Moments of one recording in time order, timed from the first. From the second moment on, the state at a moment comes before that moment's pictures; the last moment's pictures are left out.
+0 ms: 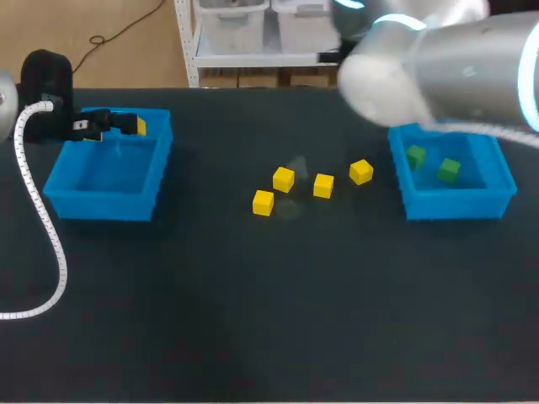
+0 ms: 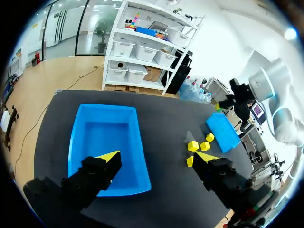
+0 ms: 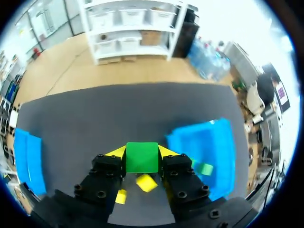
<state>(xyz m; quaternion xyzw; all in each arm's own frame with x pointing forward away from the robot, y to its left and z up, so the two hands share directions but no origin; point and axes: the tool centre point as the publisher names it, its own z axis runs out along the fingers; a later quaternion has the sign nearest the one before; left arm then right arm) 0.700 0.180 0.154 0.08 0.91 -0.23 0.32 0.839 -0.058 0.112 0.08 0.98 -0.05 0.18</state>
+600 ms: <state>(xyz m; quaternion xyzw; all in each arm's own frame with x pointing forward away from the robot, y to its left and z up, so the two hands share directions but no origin) 0.700 0.180 0.154 0.08 0.91 -0.23 0.32 0.774 -0.204 0.071 0.13 0.98 -0.06 0.15</state>
